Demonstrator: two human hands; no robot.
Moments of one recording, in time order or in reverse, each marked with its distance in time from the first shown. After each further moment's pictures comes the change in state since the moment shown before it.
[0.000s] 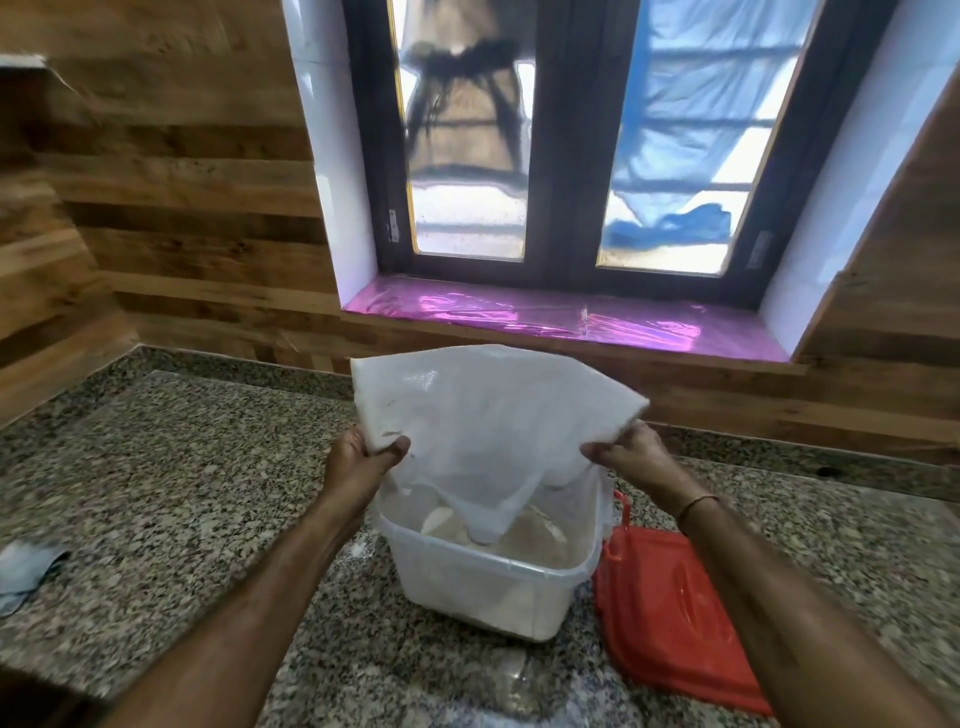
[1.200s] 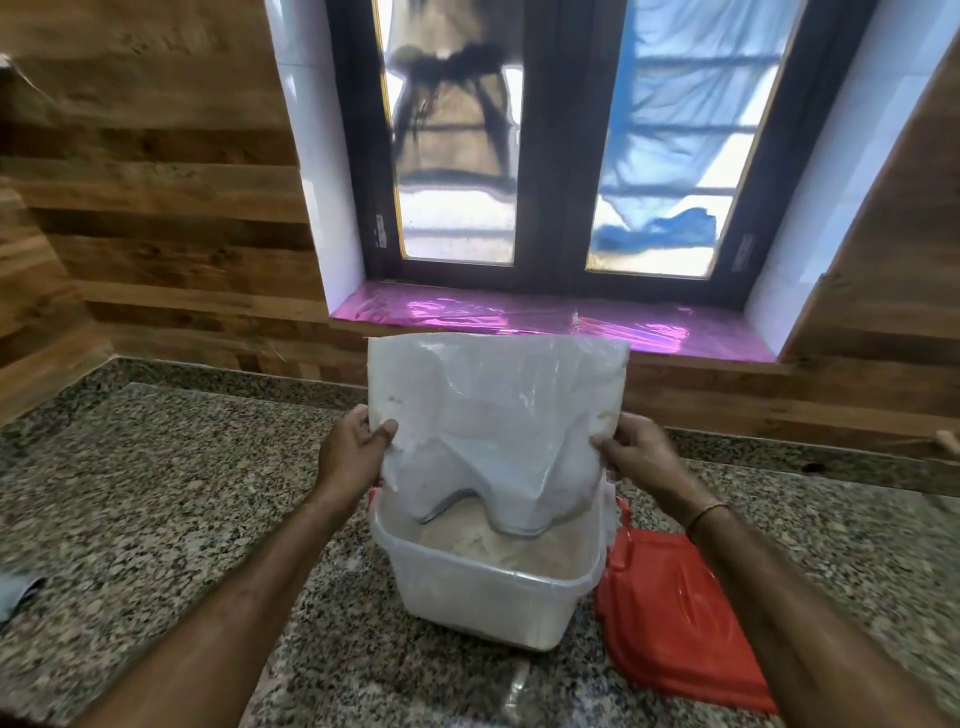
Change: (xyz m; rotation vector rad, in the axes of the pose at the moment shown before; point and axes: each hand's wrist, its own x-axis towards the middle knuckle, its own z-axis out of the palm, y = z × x) left_hand 0.023 0.019 -0.007 0.283 -0.026 0.117; right_hand -0.016 -0.020 0.001 0.011 0.059 -0.078
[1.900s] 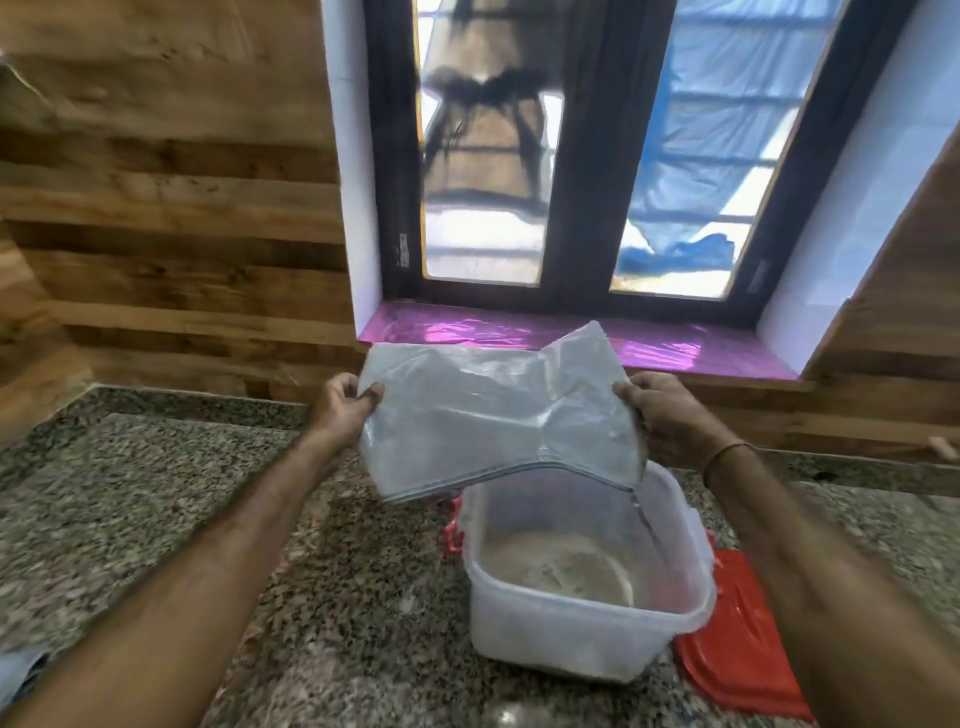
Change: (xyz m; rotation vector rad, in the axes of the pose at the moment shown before) left_hand 0.131 0.002 -0.097 -0.131 -0.060 -0.025; right_hand 0.058 -0.107 0.064 0.147 0.187 0.264
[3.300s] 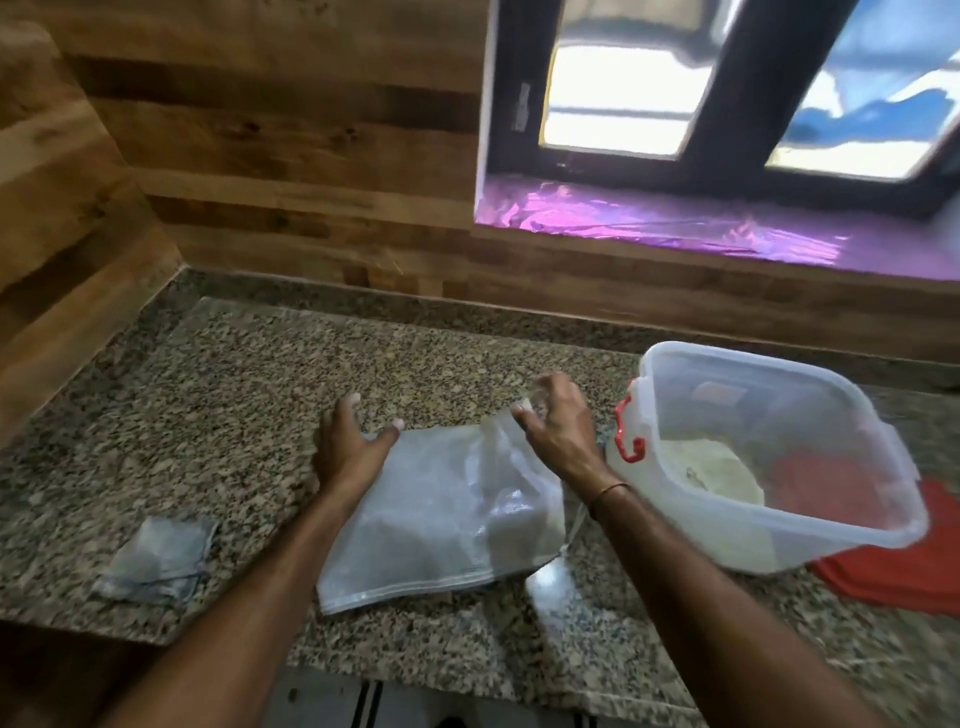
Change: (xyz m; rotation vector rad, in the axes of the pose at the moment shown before) left_hand -0.038 -0.200 -0.184 0.506 0.041 -0.244; right_hand -0.101 0.067 0.333 -0.455 -0.054 -0.200
